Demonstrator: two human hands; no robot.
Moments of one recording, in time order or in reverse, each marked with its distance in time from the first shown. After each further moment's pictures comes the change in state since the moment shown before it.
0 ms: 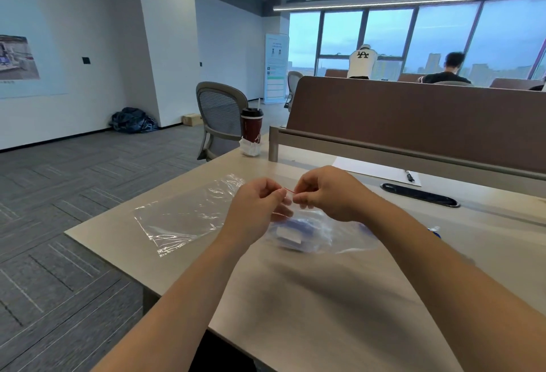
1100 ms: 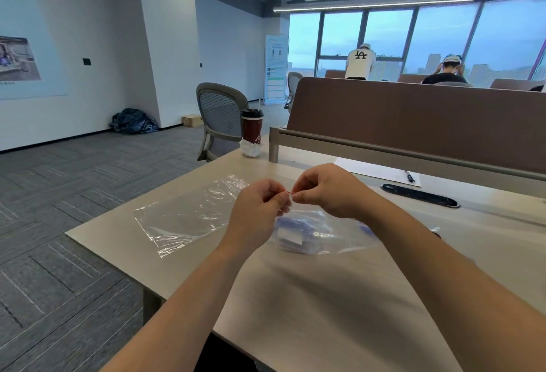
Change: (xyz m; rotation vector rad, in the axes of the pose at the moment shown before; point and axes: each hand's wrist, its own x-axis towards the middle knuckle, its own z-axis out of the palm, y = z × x) left_hand 0.002 -0.012 0.002 0.169 0.076 0.157; right_hand 0.004 -0.003 0.000 0.092 0.014 0.022
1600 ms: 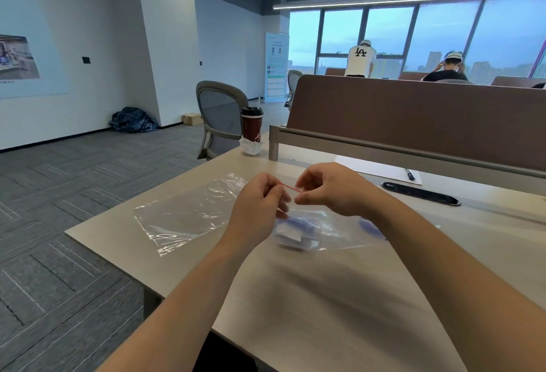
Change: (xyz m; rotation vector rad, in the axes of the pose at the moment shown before) left_hand -0.001 0.012 0.001 -0.046 -0.008 -0.089; right_hand -0.005 0.001 -0.005 0.002 -0.034 0.023
